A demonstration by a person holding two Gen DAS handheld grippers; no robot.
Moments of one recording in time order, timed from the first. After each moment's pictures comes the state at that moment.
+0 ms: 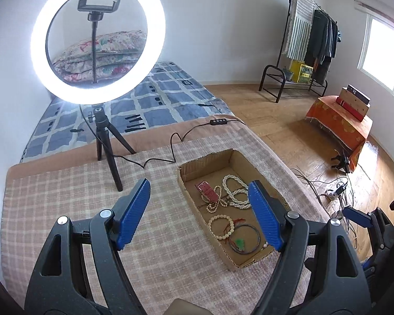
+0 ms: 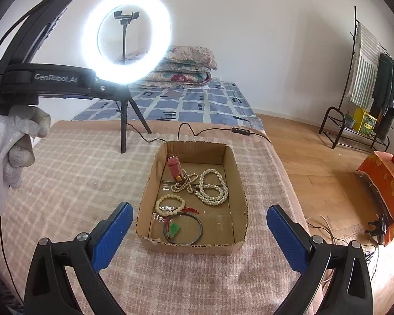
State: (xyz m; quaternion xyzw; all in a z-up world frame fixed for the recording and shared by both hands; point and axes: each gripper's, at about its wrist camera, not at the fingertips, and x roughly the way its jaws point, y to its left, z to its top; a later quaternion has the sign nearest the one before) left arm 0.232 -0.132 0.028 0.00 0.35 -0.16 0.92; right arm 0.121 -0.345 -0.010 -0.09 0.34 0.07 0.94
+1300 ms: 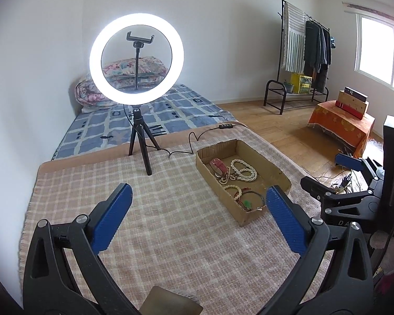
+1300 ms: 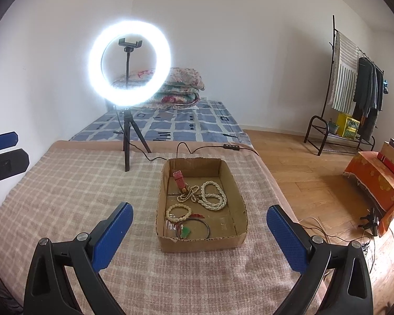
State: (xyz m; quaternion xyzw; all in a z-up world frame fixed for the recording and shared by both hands) left arm 0.087 -0.078 0.031 0.03 0.27 -0.14 0.95; right arm 0.070 -0.324 0.012 -0.07 0.28 0.03 0.96
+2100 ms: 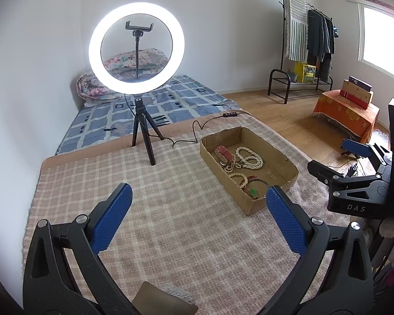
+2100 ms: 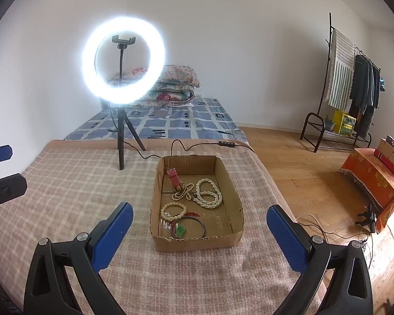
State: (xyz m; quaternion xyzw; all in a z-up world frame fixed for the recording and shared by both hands) left arm 0.086 -0.083 0.020 0.04 0.30 -0.13 0.95; right arm 0.073 -0.327 0.007 -0.07 0.29 0.02 0.95
